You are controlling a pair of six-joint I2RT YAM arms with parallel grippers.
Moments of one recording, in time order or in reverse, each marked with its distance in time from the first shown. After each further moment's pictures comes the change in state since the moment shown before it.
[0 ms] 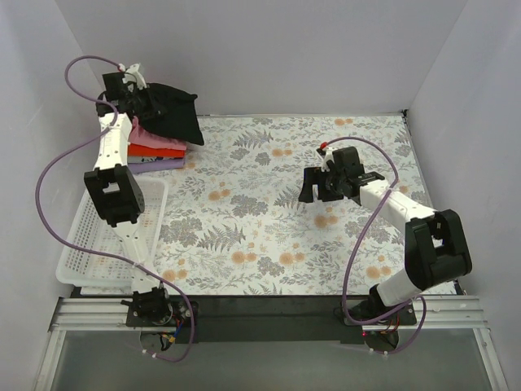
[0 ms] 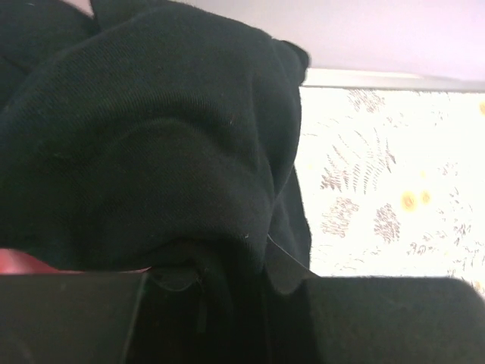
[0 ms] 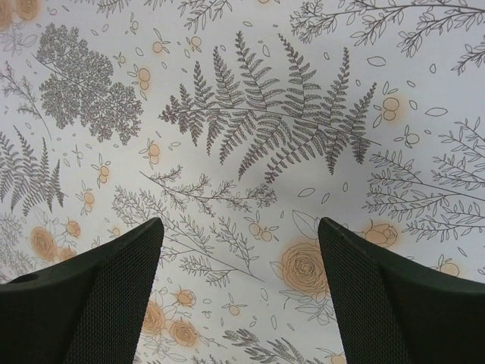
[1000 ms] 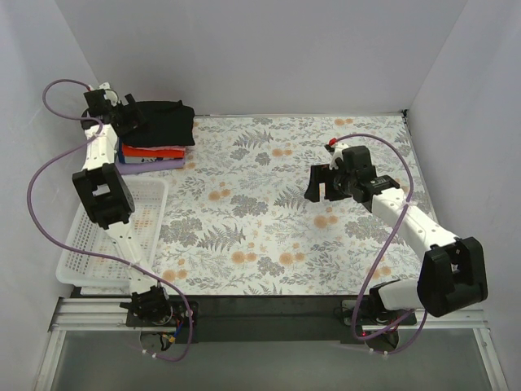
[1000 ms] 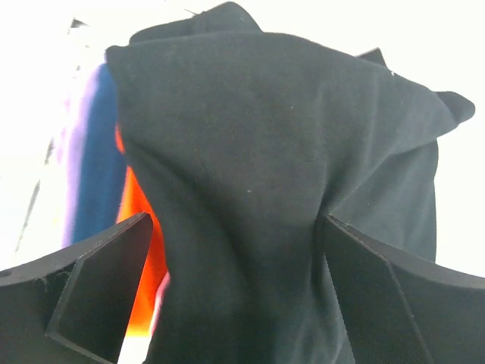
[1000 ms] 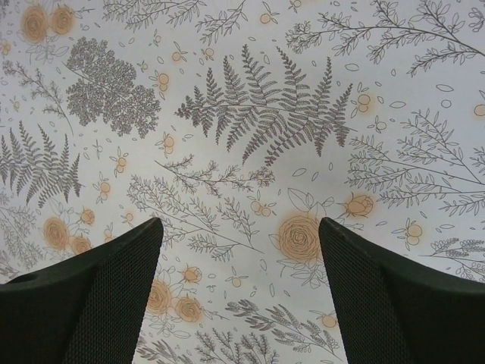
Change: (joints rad) left arm 0.158 0.022 -0.151 0.146 -0.236 -0.089; right arm 0.000 -0.182 -0.013 -0.082 0.043 -0.017
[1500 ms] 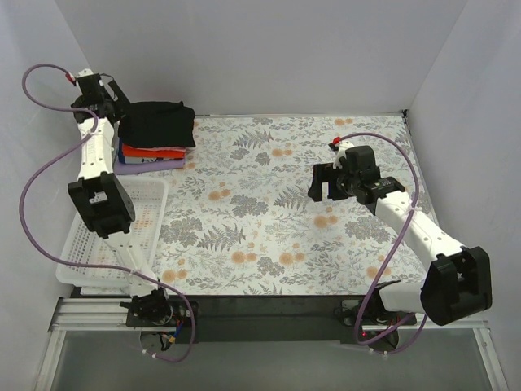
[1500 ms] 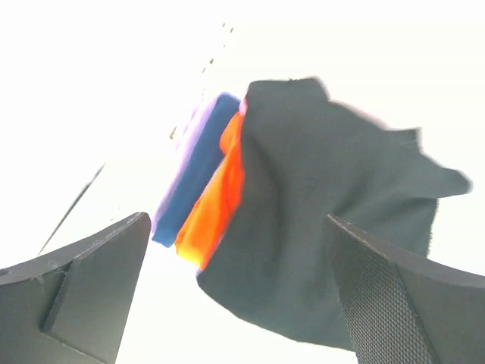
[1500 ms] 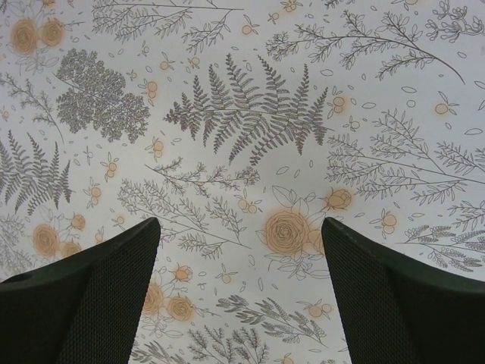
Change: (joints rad) left arm -0.032 -0.148 0.005 -0.121 -0.396 -0.077; right arm 0.000 -0.062 0.002 -0.029 0.059 -0.009
